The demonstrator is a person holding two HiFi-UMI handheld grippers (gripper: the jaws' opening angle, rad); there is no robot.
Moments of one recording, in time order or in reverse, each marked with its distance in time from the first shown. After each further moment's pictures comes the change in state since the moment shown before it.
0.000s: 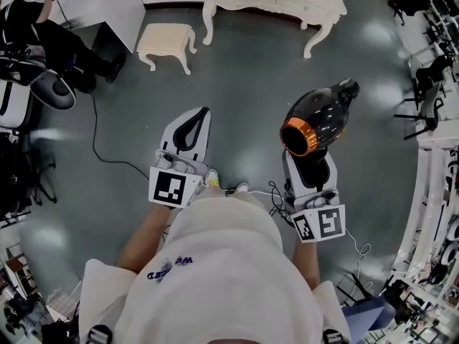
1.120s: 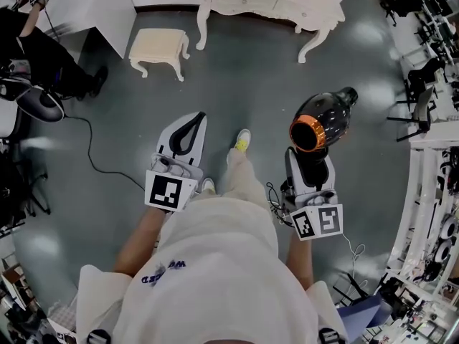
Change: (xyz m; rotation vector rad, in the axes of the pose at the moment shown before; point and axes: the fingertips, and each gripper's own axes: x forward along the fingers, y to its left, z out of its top) left arm 0.029 0.055 -0.021 -0.013 0.020 -0.040; right arm 0.061 -0.017 -0.015 0.035 0.008 -0.097
